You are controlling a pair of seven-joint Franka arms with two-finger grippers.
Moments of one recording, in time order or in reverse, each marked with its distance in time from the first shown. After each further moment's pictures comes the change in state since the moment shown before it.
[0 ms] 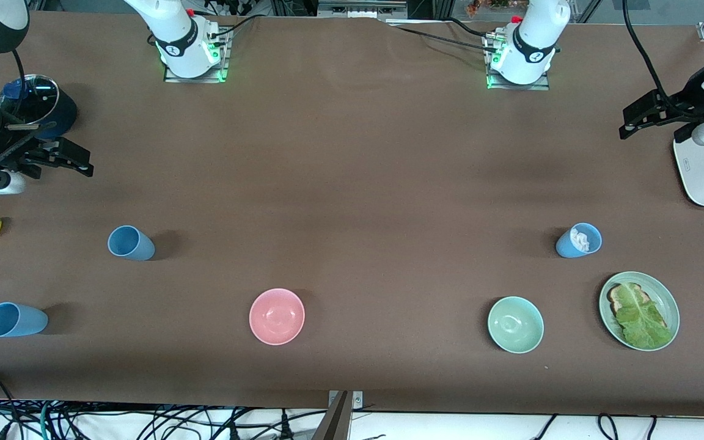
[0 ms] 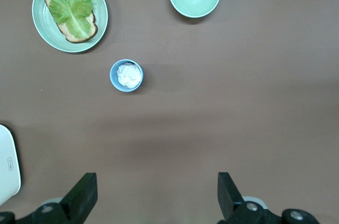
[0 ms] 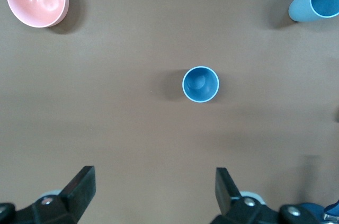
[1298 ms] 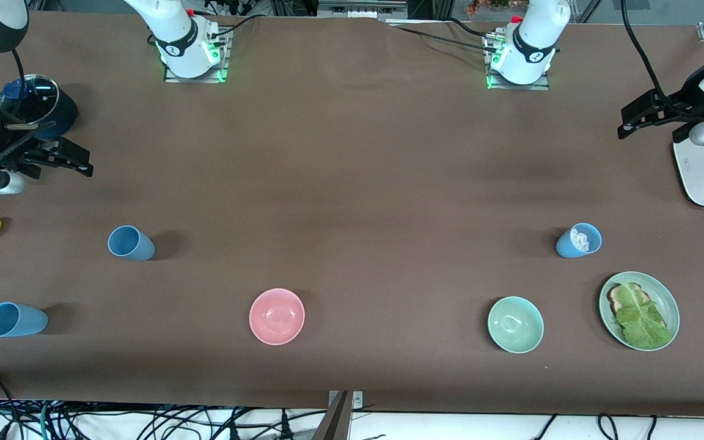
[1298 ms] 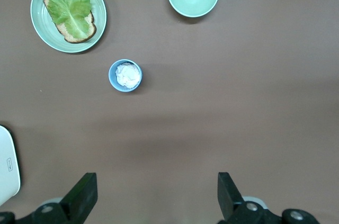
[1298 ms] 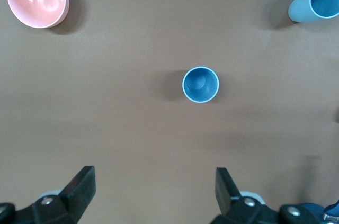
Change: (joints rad) left arm -0.005 0.002 0.000 -0.001 0.000 0.000 0.000; right arm 0.000 0.000 0.000 0.002 0.000 0.000 0.000
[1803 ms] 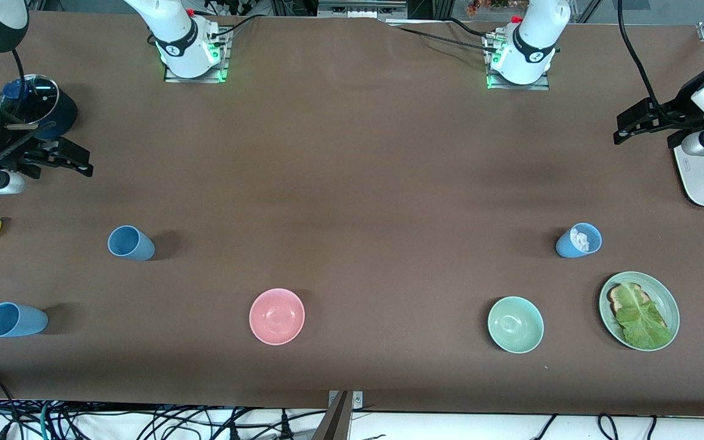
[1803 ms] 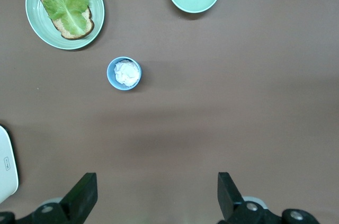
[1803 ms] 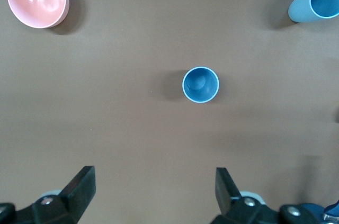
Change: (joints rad) left arm 0.000 0.020 0.000 0.000 0.000 0.000 0.000; right arm 0.000 0.000 0.000 0.000 0.000 0.000 0.000
